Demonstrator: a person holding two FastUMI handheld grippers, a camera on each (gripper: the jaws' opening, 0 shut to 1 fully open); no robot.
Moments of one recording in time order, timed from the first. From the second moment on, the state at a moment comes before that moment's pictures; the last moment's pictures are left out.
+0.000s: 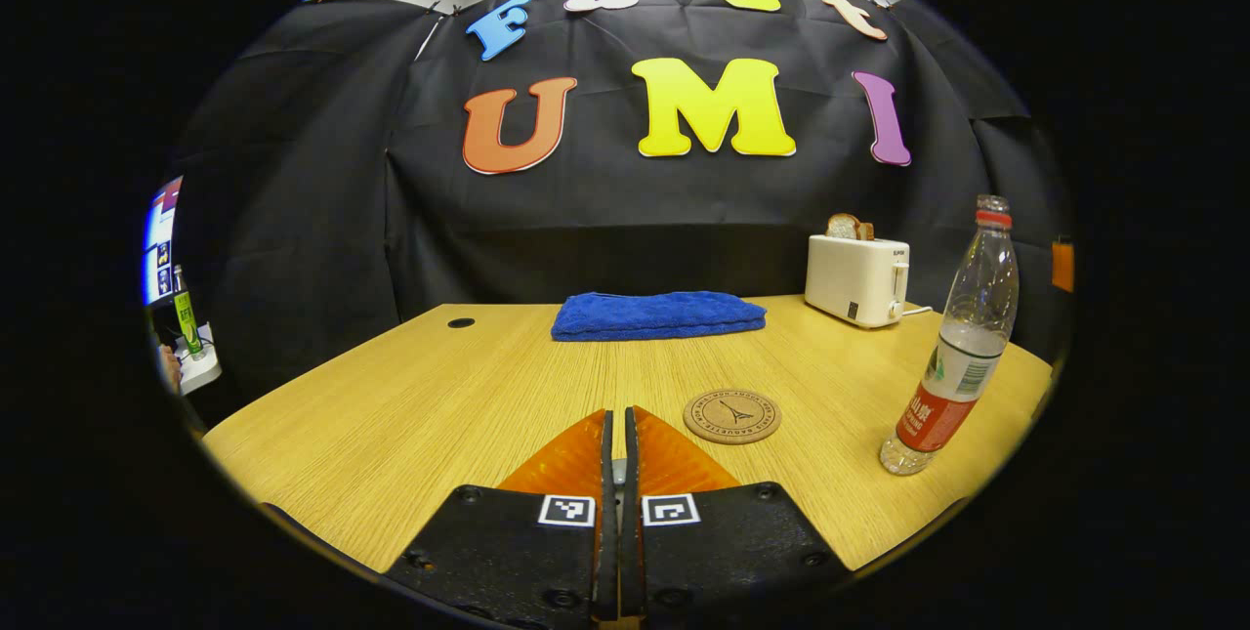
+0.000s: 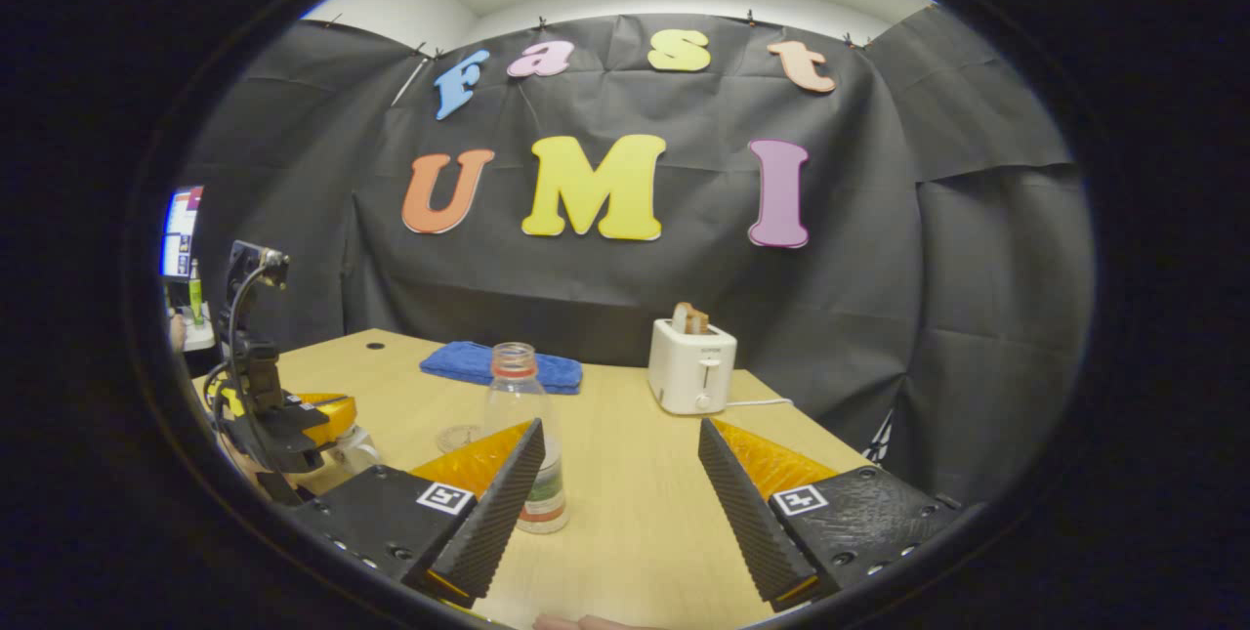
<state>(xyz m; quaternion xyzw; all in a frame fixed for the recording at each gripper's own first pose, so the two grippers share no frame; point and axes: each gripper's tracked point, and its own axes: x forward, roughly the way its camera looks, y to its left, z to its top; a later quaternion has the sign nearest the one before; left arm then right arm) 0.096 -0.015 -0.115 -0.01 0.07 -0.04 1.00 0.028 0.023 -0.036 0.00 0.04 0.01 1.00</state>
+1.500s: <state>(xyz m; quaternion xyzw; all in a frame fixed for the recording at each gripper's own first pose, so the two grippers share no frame) 0.024 0.050 -0.014 -0.02 0.05 -0.07 1.00 0.105 0.099 -0.092 -0.01 0.05 0.05 1.00</state>
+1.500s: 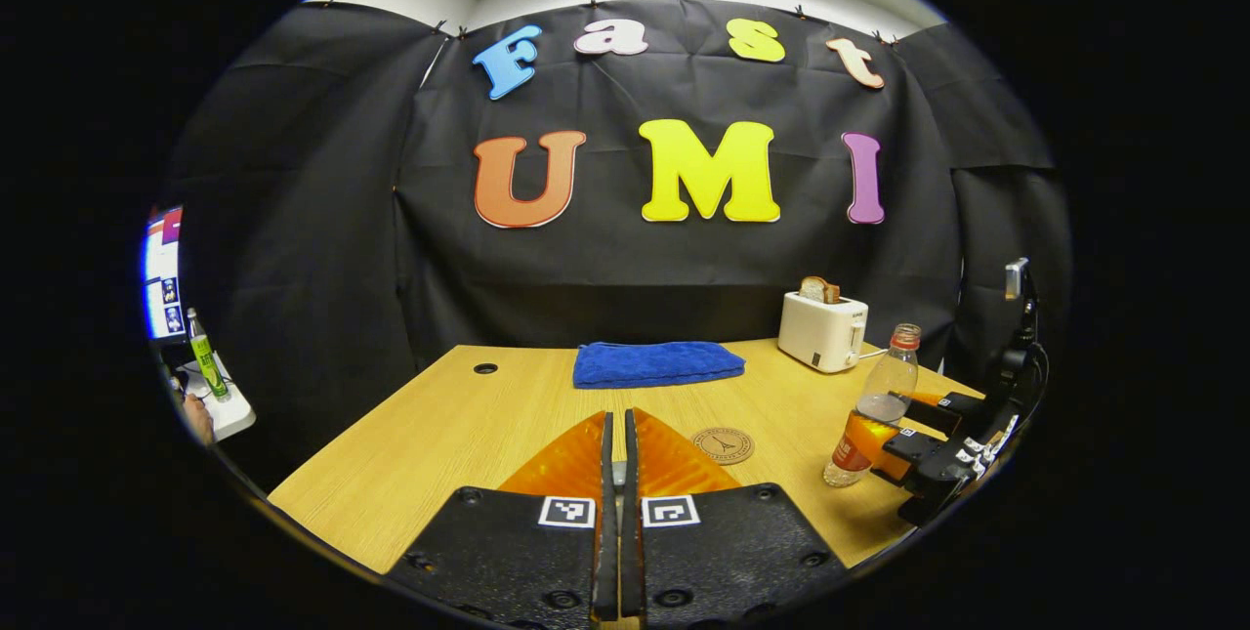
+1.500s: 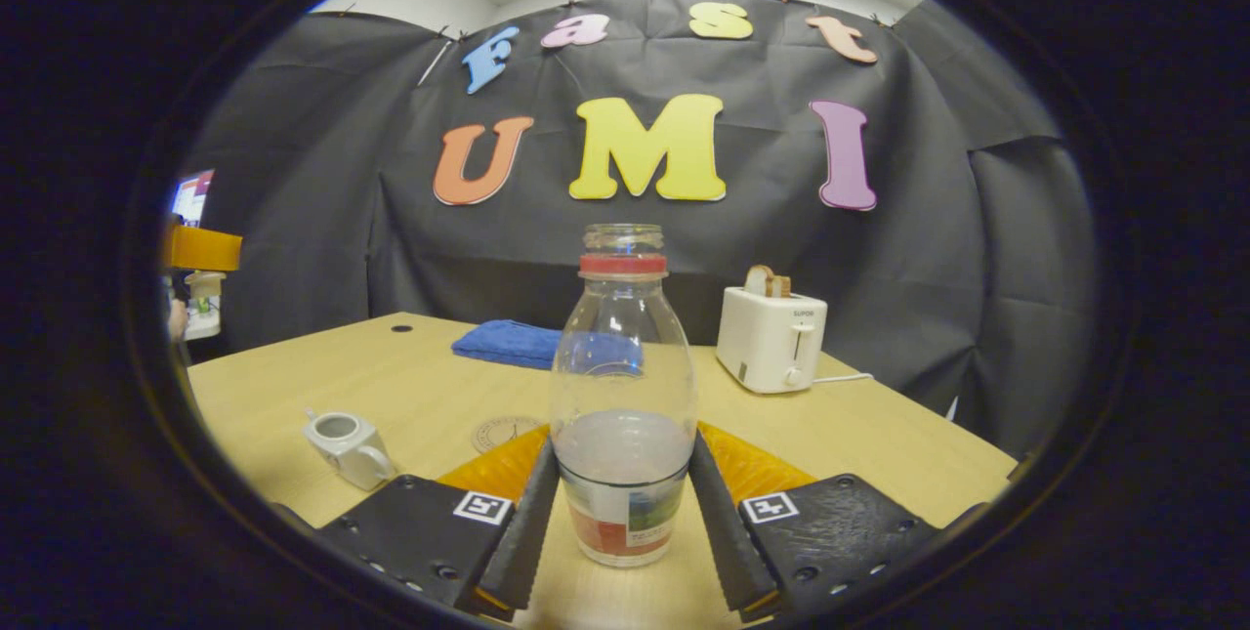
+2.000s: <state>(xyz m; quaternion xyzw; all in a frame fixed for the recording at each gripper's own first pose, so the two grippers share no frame) 0.013 0.106 -0.006 -0.02 0.05 -0.04 1.00 0.103 0.151 -0.068 -0.25 0.06 0.07 0.96</state>
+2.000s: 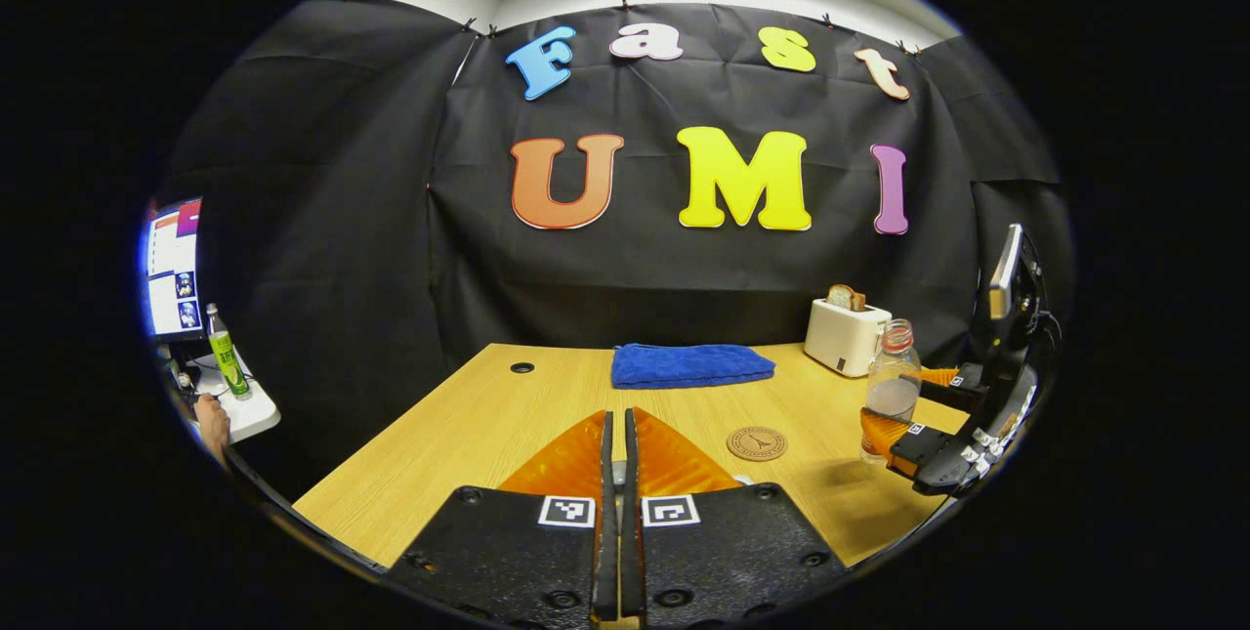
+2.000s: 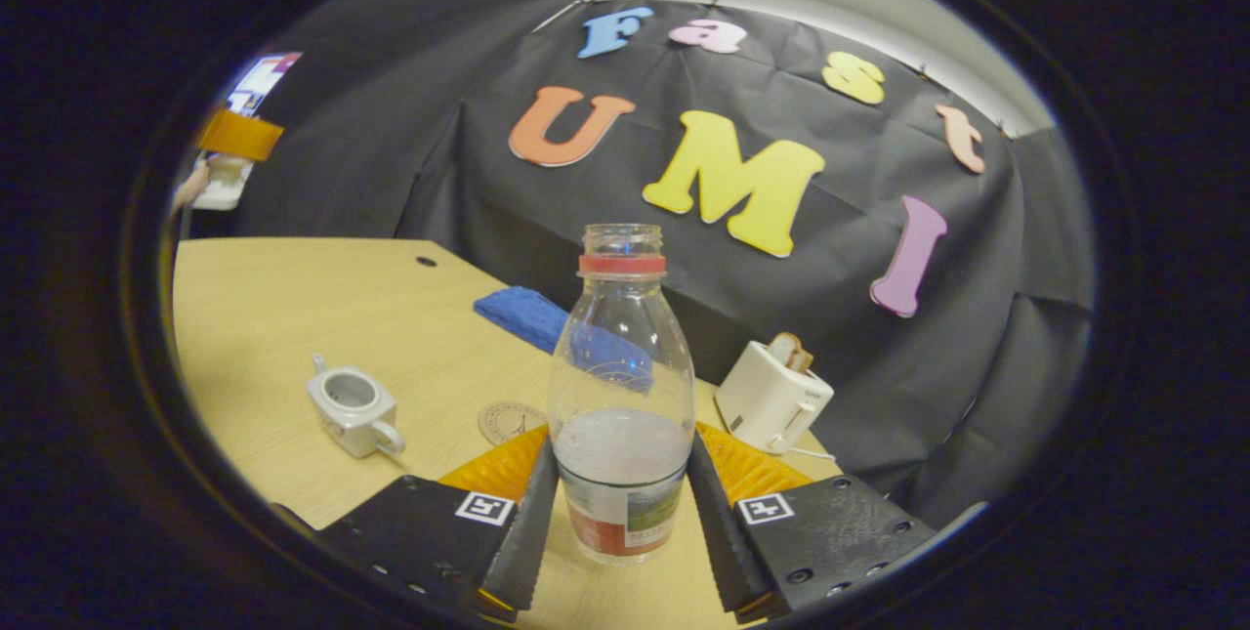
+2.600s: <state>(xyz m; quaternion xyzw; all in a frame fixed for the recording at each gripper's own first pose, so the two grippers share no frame) 0.011 0.128 -0.004 -0.04 0.04 -0.04 1.00 0.116 0.178 -0.098 -0.58 0.03 0.03 0.82</state>
